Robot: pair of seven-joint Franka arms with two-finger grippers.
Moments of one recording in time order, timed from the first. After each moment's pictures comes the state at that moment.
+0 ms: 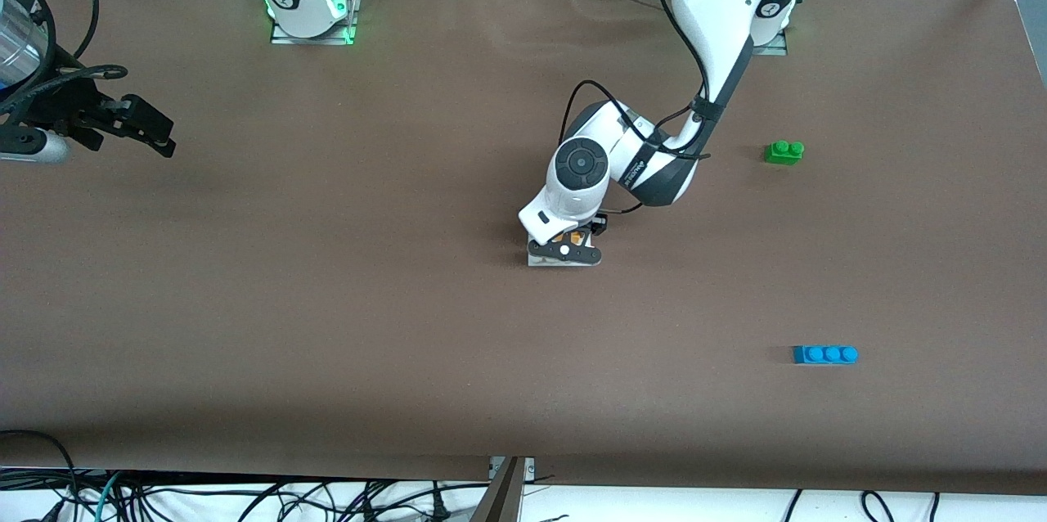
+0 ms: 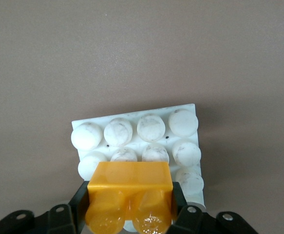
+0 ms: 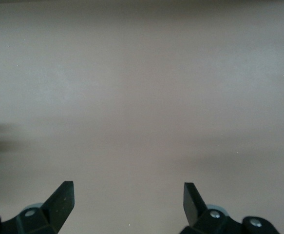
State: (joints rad) left arm -0.59 0.76 -0.09 -1.47 -0.01 2.18 -0.55; right arm 0.13 0.04 -0.04 -1.55 -0.03 1.63 0.18
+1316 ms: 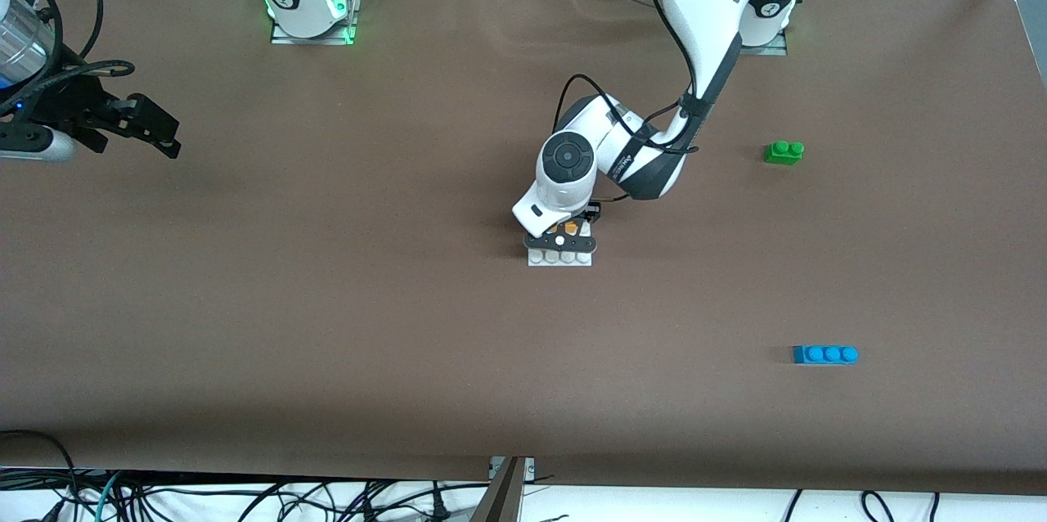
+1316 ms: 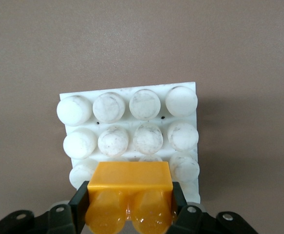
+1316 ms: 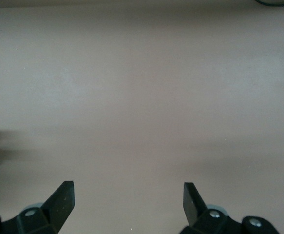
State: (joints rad) left arm -0.62 0.76 -0.09 -1.49 -0.01 2.16 -0.63; right arm 0.15 0.04 -0.03 -1.54 -0.03 1.65 0.18
